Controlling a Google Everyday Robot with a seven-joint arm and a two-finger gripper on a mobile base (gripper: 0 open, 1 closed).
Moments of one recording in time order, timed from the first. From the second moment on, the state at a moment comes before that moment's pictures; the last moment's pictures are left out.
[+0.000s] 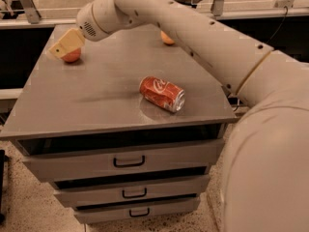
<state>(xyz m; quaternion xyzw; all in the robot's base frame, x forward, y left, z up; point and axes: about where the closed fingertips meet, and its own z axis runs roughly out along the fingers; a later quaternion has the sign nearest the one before) 0.693 0.226 0.956 -0.53 0.67 0.26 0.45</state>
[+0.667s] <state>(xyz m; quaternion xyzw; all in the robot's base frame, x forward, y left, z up) 0.744 0.254 0.910 -0.49 0.69 0.29 0.45</state>
